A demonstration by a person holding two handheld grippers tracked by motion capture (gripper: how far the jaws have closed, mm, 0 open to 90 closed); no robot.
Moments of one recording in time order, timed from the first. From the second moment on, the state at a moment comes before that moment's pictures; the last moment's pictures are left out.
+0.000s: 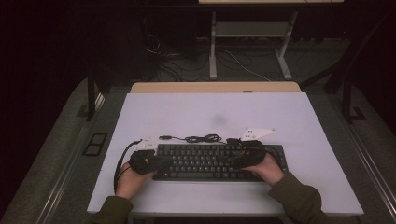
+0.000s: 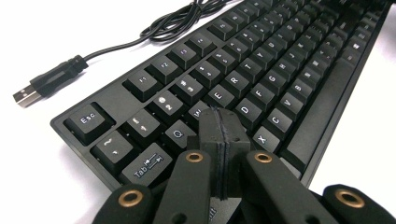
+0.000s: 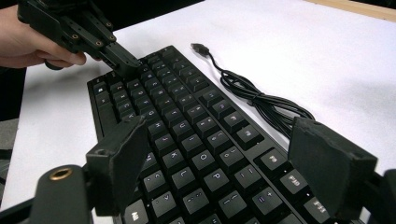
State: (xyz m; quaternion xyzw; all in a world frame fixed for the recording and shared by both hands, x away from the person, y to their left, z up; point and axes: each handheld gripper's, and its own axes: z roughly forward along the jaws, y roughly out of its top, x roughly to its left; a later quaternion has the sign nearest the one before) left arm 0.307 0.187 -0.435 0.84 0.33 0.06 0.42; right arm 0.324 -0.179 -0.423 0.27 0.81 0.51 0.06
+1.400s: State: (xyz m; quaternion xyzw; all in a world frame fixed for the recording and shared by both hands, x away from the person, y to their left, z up) left arm 0.300 0.163 -0.427 0.82 0.31 0.09 0.46; right arm 0.337 -0.156 -0.420 0.28 0.82 0.51 0.05
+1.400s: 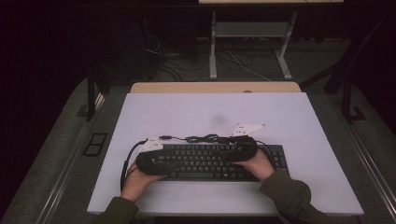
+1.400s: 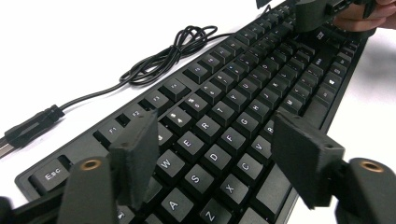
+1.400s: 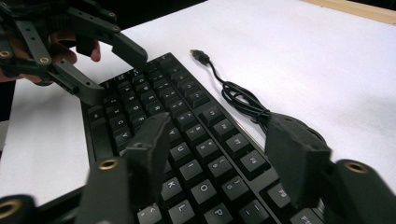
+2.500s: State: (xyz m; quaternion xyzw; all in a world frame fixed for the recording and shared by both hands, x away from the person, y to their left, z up) left arm 0.302 0.152 -0.433 0.82 0.32 0.08 0.46; right arm 0.336 -0.137 -0.434 0.24 0.85 0.46 0.02
